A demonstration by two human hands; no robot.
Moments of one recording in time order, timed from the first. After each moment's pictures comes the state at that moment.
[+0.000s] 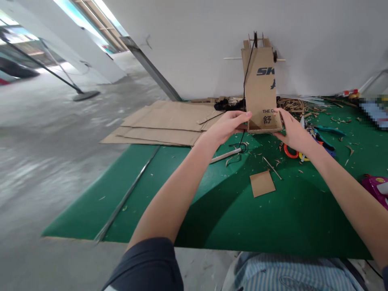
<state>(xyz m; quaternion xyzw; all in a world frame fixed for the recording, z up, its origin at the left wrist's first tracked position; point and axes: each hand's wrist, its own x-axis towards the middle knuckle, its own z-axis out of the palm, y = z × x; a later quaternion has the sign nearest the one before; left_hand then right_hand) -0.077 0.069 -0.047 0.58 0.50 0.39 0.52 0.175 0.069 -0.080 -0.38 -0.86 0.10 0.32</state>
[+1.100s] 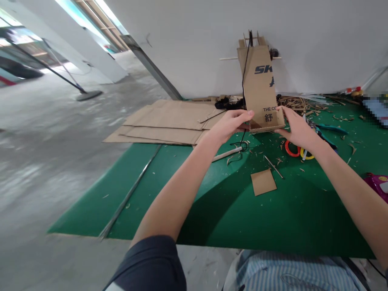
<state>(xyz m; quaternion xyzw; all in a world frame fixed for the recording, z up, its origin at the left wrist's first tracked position) -0.076 0.069 -0.052 0.59 0.49 0.41 0.50 0.179 0.070 -0.073 -0.40 -0.85 0.11 0.32</state>
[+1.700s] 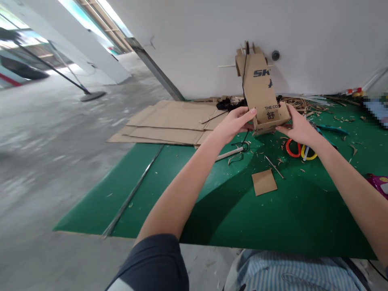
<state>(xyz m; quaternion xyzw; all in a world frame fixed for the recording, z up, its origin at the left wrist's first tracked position) -0.068 0.065 -0.048 0.59 0.47 0.42 0.51 0.175 0.081 -0.076 -0.40 -0.81 0.24 0.37</state>
